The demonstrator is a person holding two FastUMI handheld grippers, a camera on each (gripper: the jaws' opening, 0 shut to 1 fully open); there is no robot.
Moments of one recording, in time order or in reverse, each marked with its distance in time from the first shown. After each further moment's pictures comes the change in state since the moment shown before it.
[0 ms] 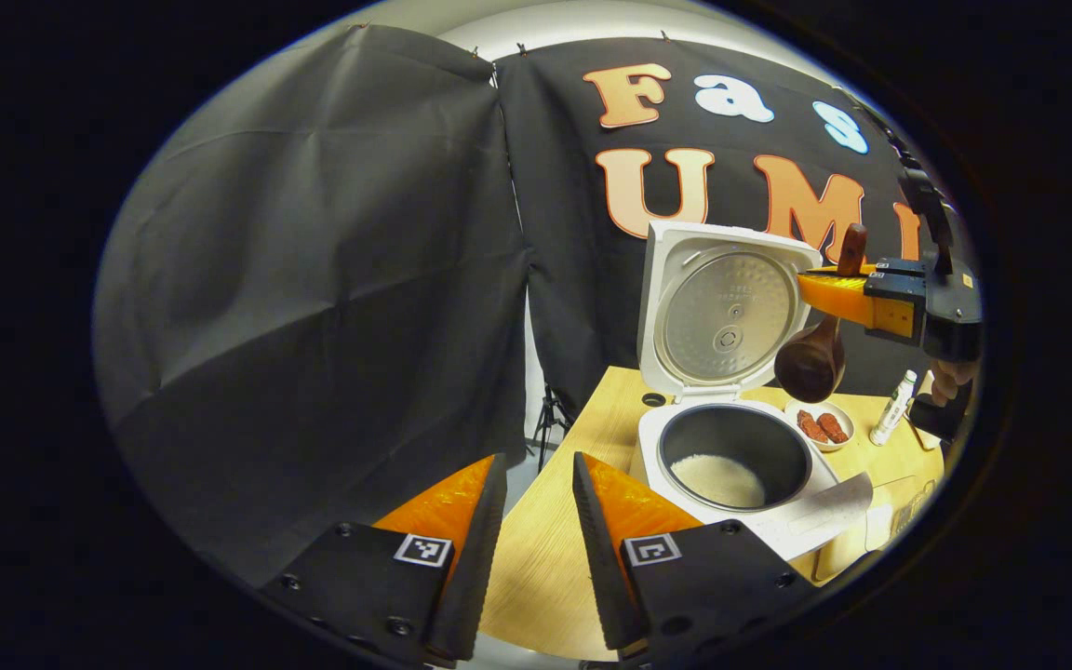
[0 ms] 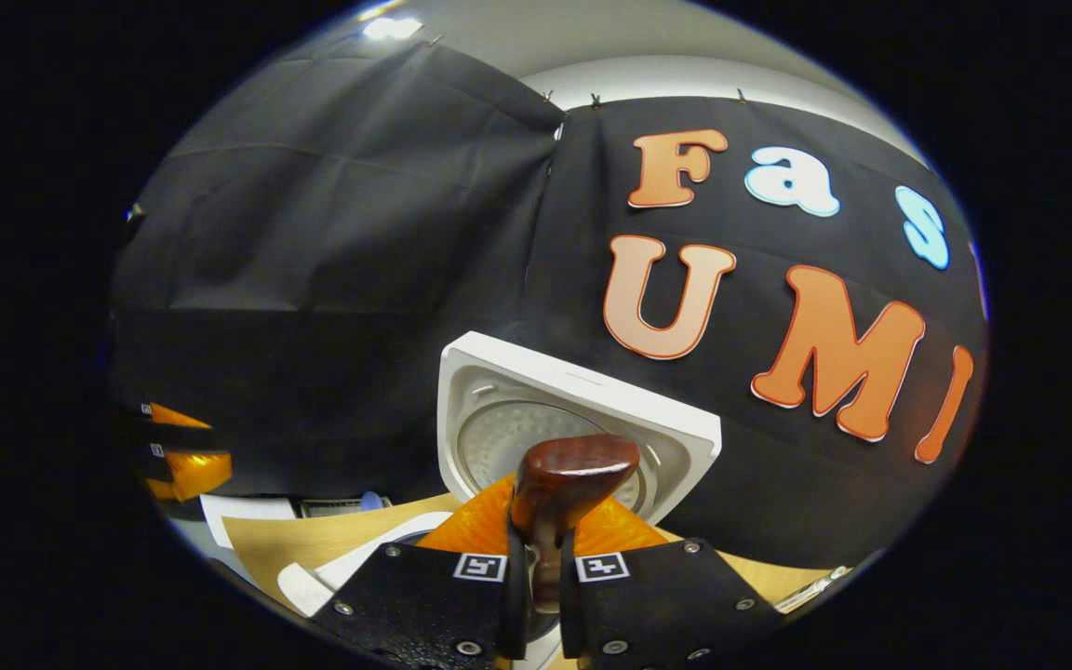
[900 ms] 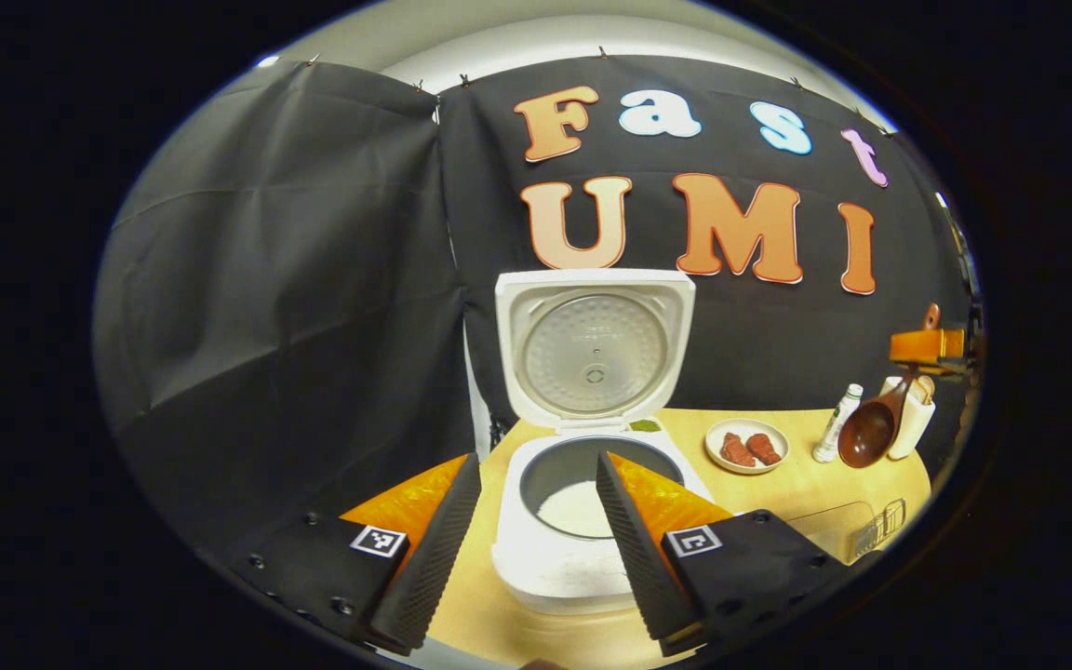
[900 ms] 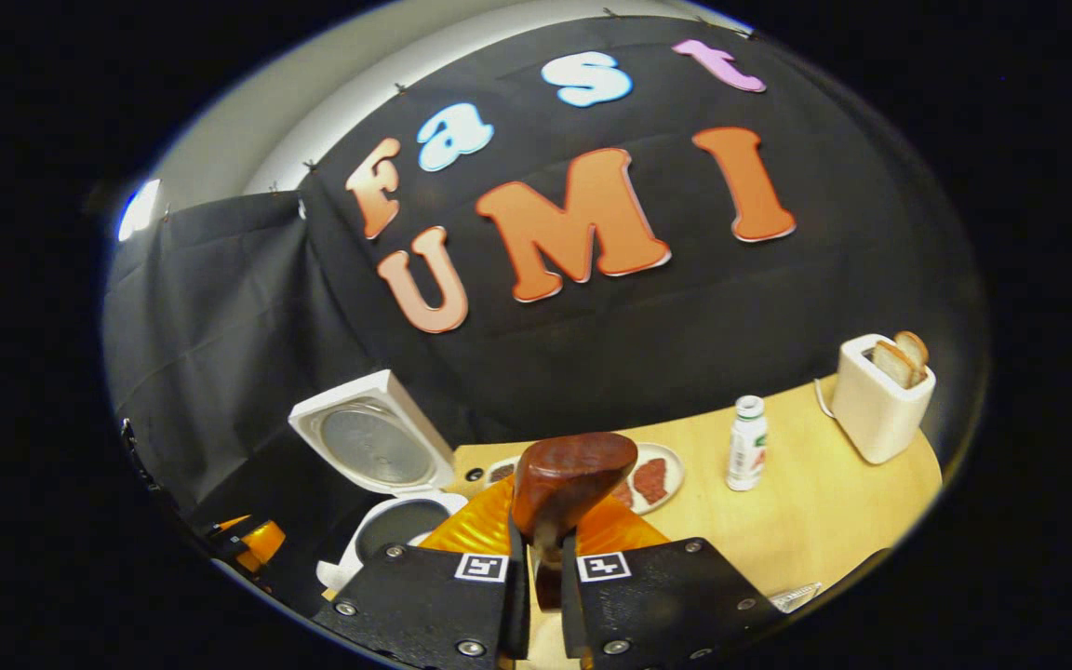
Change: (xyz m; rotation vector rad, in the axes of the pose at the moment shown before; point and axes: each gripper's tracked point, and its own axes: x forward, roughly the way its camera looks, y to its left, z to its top) left arm -0.057 -0.159 0.029 0.028 -0.082 -0.119; right arm -0.211 -0.233 -0.121 0.644 0.098 -0.337
